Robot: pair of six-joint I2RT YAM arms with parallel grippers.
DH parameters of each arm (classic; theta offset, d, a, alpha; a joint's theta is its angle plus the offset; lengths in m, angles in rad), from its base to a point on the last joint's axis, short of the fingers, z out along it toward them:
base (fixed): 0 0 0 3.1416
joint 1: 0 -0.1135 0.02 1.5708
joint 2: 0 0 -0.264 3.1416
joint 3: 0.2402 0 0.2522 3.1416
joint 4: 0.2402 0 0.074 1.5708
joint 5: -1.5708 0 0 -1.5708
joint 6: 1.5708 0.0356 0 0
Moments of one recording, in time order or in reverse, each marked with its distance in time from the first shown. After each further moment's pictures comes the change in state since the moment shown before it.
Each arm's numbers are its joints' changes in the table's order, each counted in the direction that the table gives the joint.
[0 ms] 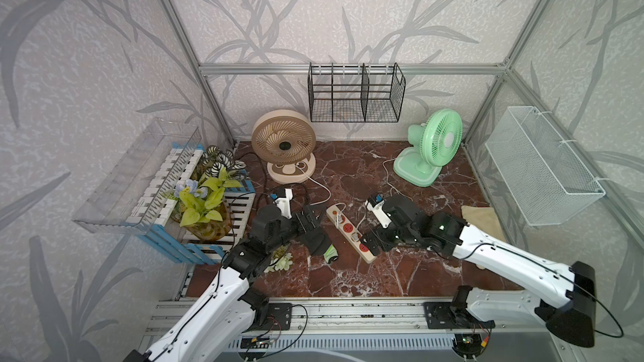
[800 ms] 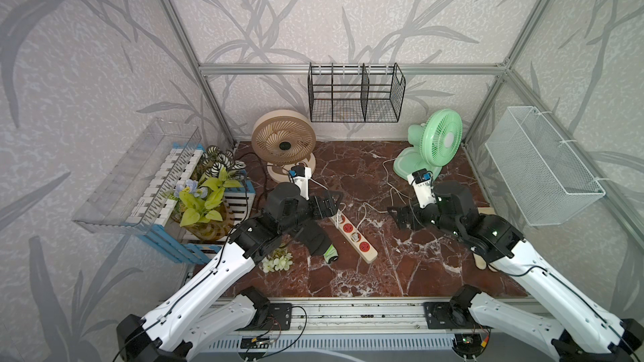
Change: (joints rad) left arm 0.179 0.224 0.373 0.193 0.219 0.188; right arm 0.341 -0.218 0.005 -0.047 0.009 -0.060
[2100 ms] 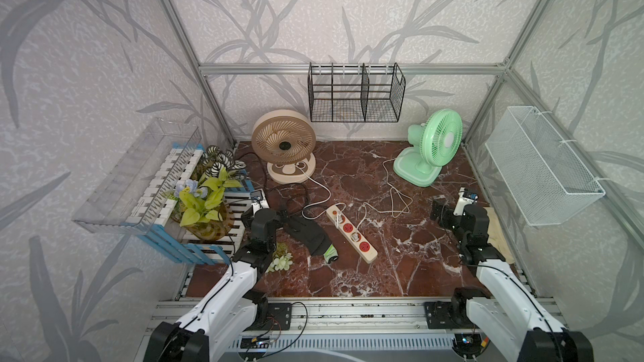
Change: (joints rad) left arm -0.385 -0.076 -0.647 -0.600 0.554 0.488; right arm 0.613 -0.021 -0.711 -0.838 -0.093 -0.012
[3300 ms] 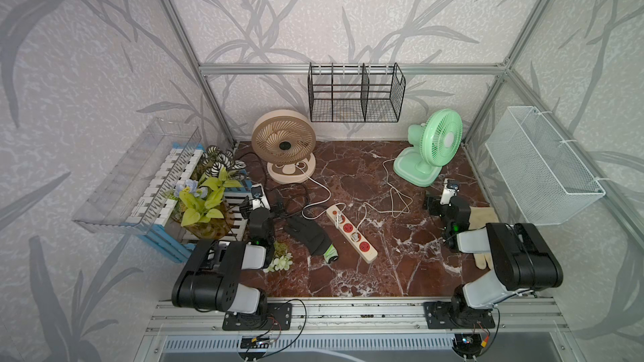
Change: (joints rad) left arm -0.168 0.612 -0.031 -0.857 -0.132 0.208; right arm 0.001 0.672 0.036 -0.746 0.009 -0.198
